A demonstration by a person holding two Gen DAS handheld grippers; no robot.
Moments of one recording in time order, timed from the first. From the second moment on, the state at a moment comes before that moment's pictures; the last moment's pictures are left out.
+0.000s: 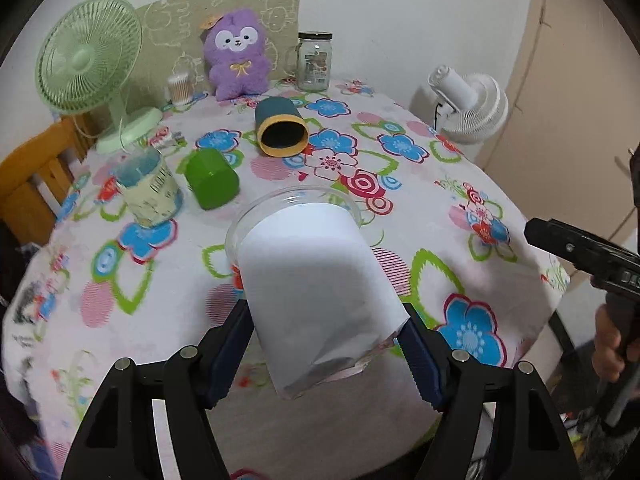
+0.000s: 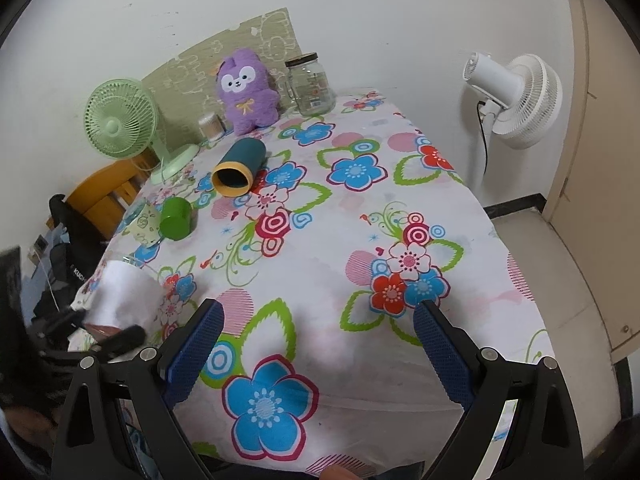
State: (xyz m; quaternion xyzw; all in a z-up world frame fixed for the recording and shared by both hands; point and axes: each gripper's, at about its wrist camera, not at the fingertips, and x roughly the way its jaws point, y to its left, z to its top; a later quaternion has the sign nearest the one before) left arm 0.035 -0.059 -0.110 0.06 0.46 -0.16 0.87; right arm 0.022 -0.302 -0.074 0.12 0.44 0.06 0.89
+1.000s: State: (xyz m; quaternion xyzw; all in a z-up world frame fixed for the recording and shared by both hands) left arm 0.047 -0.017 -0.107 0.10 0.68 -0.18 0.70; right arm 0.015 -0.237 -0.069 -0.01 0.44 0.15 0.88
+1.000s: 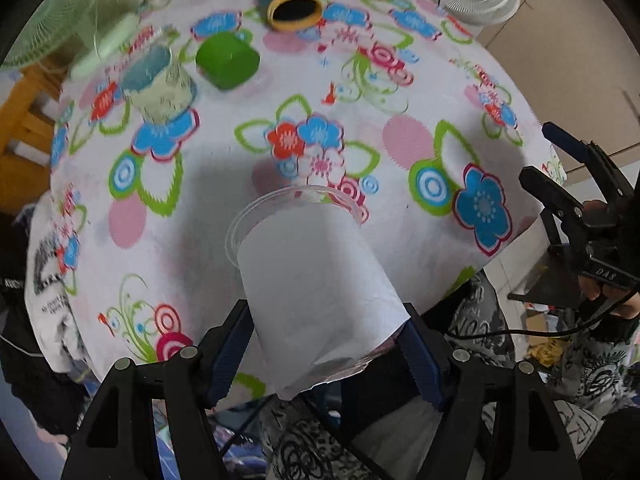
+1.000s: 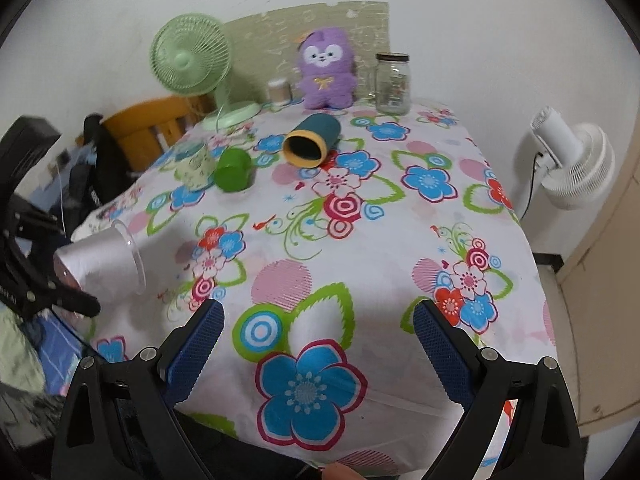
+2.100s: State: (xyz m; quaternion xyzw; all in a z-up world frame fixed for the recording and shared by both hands) left arm 0.098 -0.029 -0.137 0.07 0.74 -0.17 0.64; right arm 0.018 -0.194 -0.095 -0.04 0.47 0.23 0.85
